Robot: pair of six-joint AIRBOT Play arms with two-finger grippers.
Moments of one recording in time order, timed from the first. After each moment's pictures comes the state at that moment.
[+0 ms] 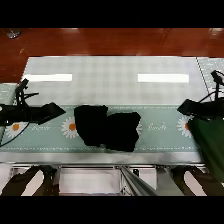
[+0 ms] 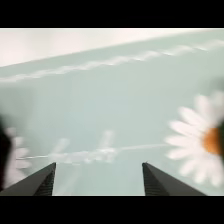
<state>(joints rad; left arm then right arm) 0.21 -0.83 0.61 0.86 -1.21 -1.34 -0.24 -0.83 0.79 -1.33 1.25 1.58</state>
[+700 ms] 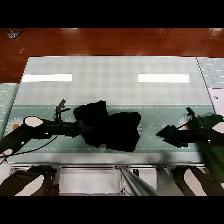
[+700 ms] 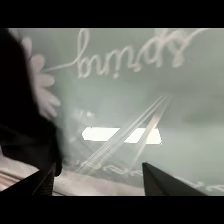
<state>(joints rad) -0.15 -1.06 0.36 0.45 -0.89 -1.14 -0.33 -0.84 0.34 -0.87 1.29 1.33</state>
